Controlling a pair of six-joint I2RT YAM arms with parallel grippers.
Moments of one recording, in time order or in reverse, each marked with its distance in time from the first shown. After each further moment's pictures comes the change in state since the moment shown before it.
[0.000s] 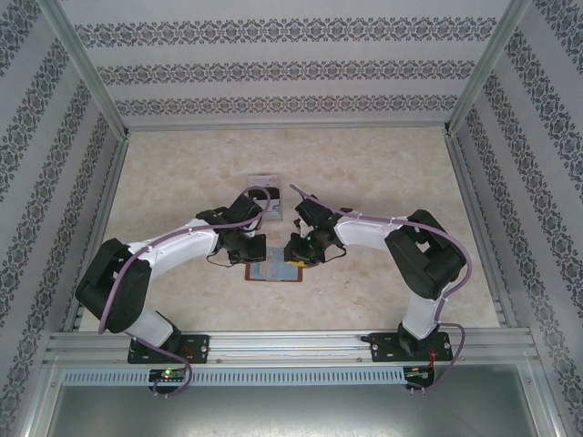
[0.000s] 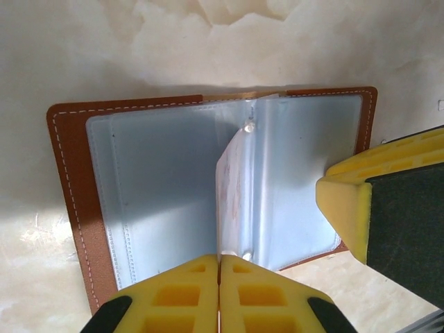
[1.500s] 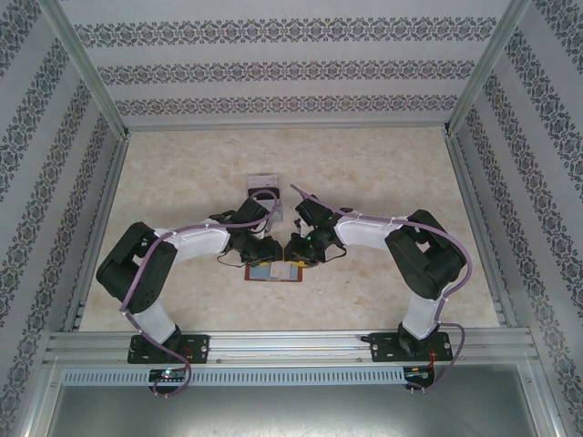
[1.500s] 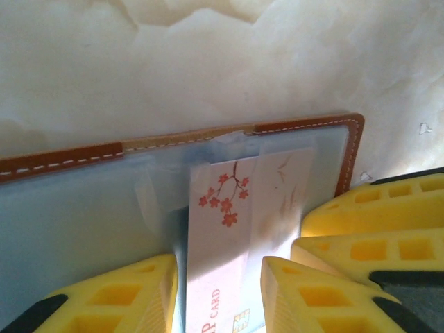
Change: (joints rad) left arm 0.000 0.161 -0.033 0.236 0.147 -0.084; right arm 0.000 0.000 0.000 -0.002 0.000 0.005
